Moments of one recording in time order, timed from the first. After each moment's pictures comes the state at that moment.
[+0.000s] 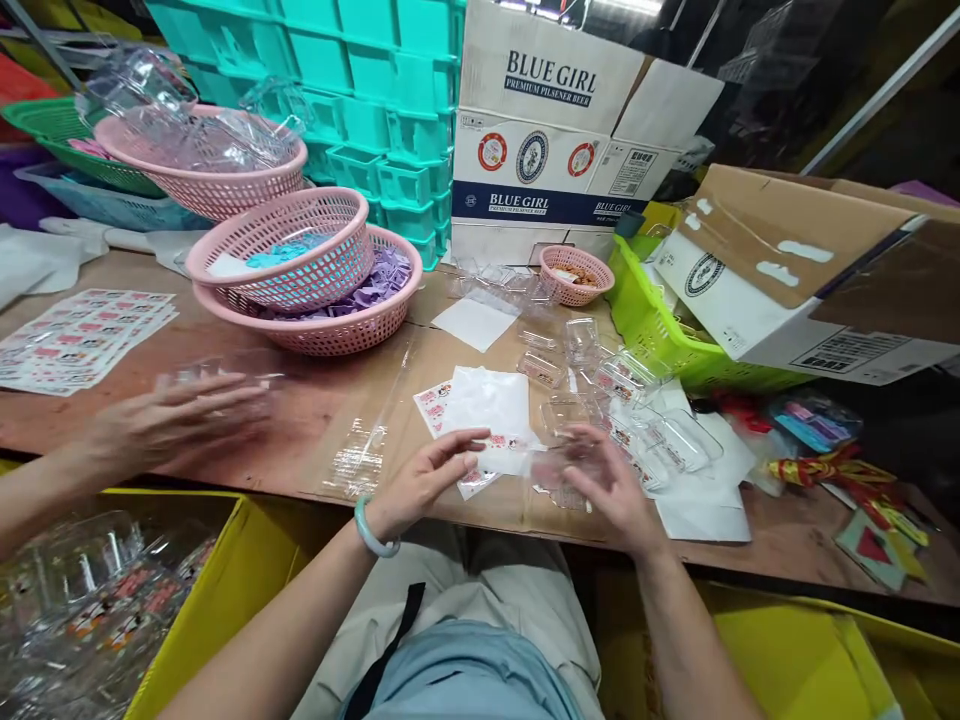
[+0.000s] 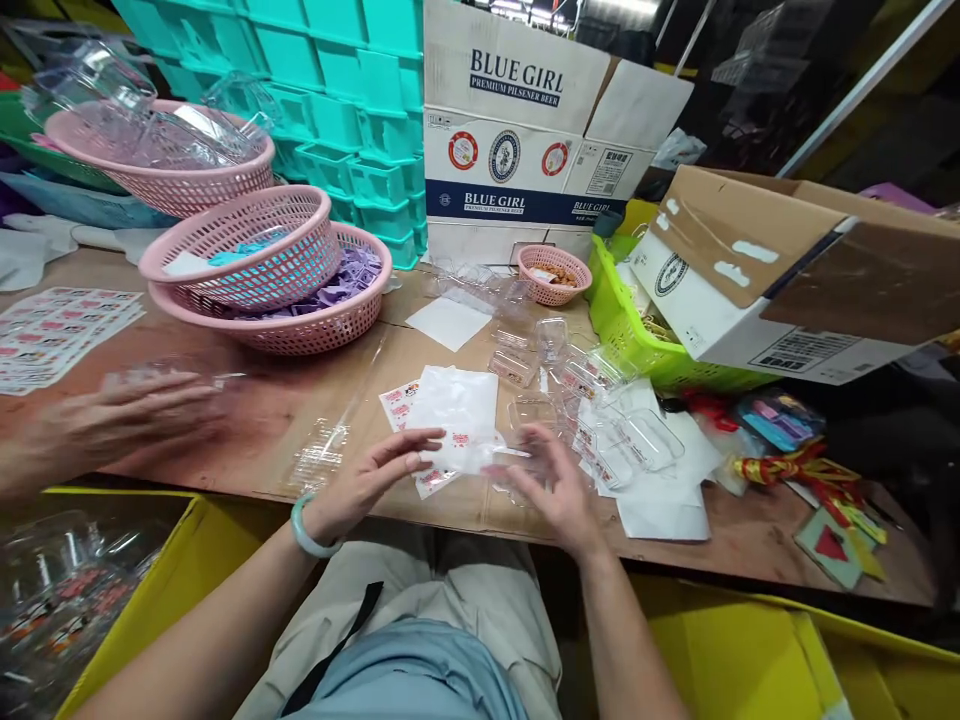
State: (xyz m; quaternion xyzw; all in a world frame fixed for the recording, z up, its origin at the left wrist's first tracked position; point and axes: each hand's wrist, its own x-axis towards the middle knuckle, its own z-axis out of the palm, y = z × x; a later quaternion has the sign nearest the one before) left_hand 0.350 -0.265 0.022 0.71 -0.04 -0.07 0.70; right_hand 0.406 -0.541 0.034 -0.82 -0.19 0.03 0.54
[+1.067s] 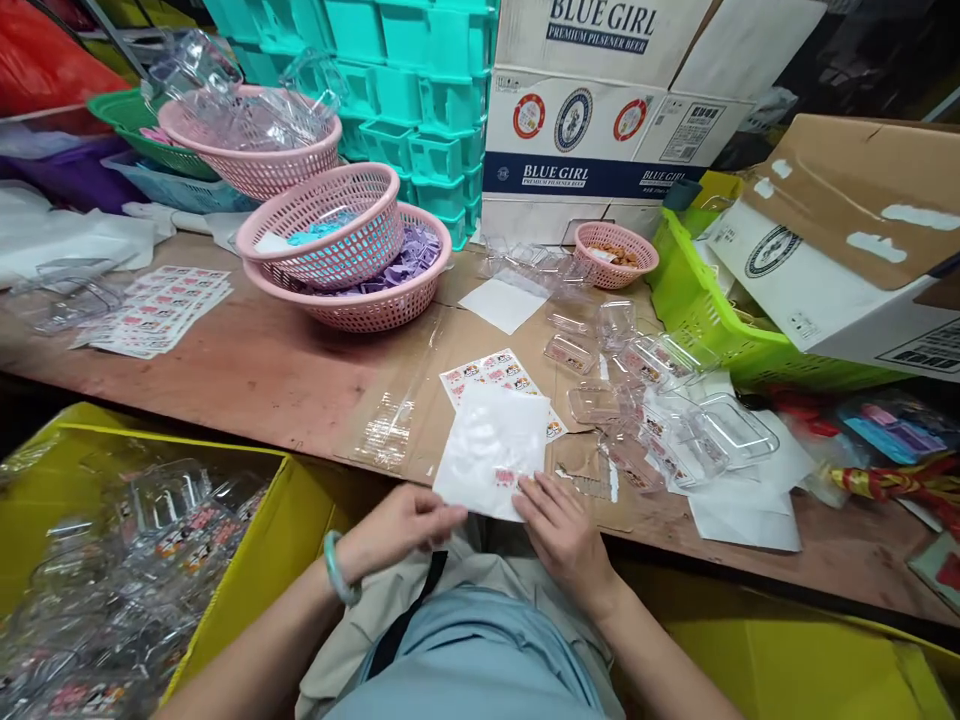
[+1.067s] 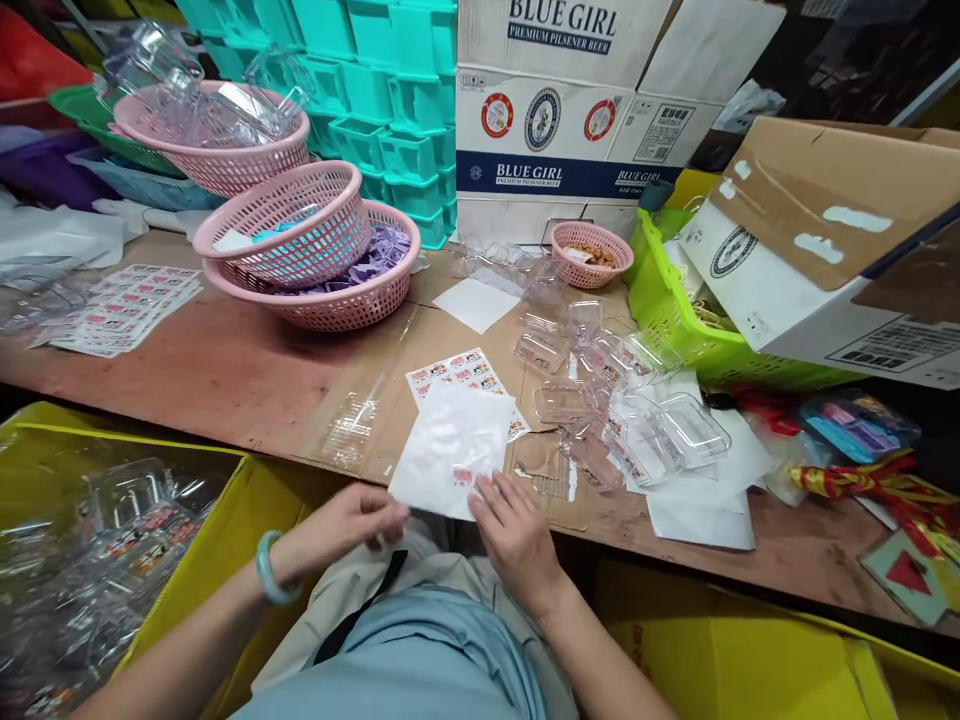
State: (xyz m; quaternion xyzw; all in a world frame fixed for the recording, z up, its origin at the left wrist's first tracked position) left_hand 0.277 -0.250 -0.009 0.68 0.15 -0.19 0.69; right_hand 0.344 -0.507 -0.033 -0.85 -0.46 -0.11 0.24
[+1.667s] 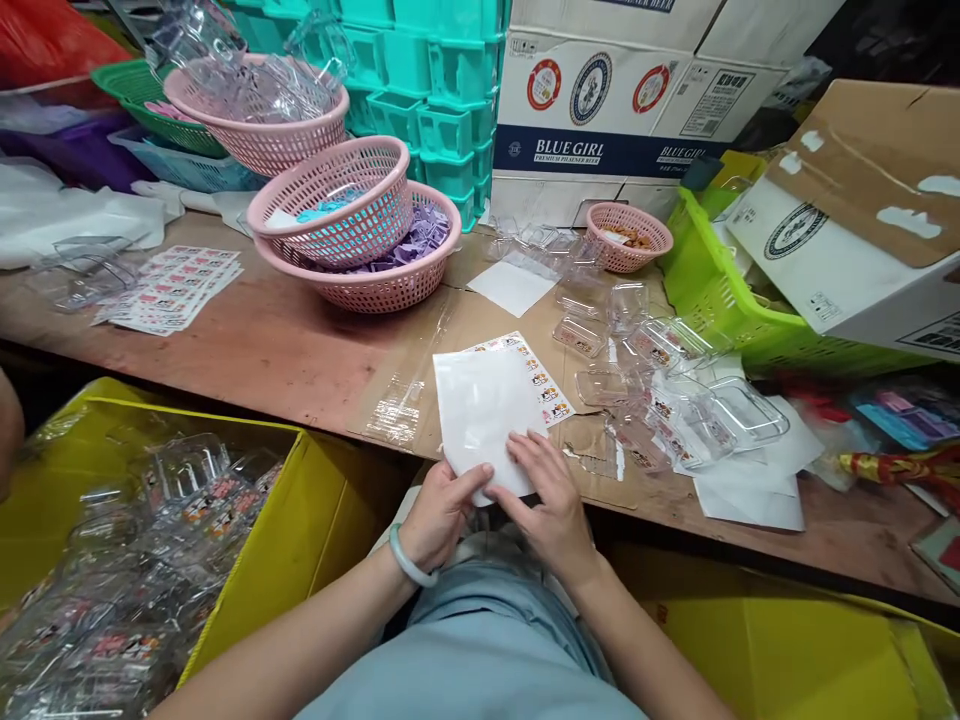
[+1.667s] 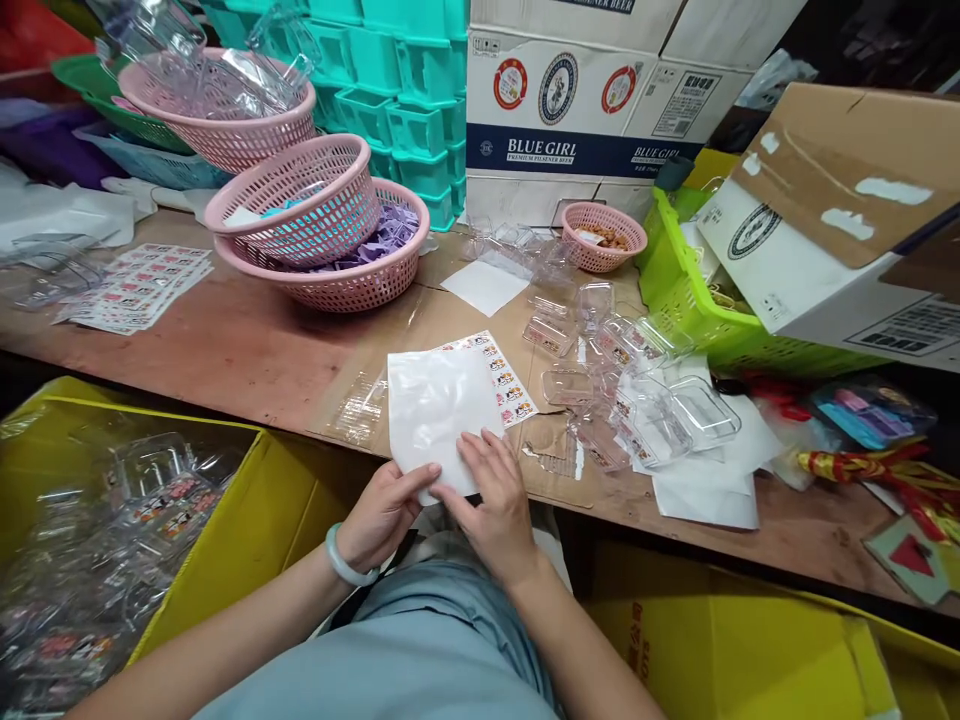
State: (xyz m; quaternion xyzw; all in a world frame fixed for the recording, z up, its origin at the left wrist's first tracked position) left_hand 0.274 -0.315 0.015 0.39 0.23 -0.03 0.89; right_hand 0.325 -0.463 0.008 -0.84 -0.34 -0.11 0.41
